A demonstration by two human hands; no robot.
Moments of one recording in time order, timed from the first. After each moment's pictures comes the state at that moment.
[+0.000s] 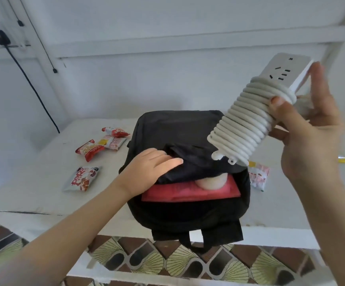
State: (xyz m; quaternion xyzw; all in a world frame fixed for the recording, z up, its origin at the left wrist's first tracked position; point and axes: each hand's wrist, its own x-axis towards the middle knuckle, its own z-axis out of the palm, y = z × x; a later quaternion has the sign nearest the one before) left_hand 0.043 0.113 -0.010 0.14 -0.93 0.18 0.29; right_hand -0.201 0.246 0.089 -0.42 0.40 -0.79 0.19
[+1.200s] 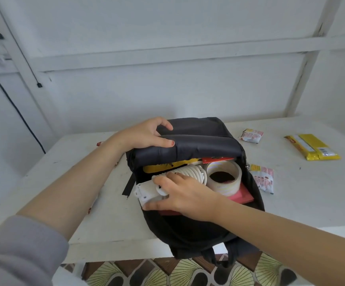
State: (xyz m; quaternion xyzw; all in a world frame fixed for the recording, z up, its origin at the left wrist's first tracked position) left_hand 0.042 0.020 0.075 0.36 -0.86 -0.34 0.09; right_hand -0.083 0.169 -0.017 -0.90 0.37 -0.11 -0.19
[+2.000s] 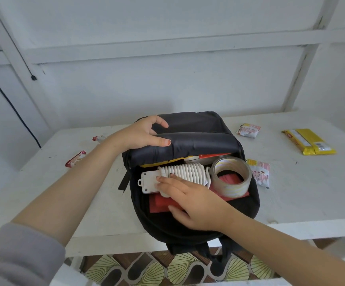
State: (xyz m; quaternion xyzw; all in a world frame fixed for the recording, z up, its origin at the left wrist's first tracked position) left_hand 0.044 0.031 0.066 0.39 -0.84 -0.36 0.11; right_hand -0.096 0.194 -0.042 -0.86 0.46 -0.21 -0.01
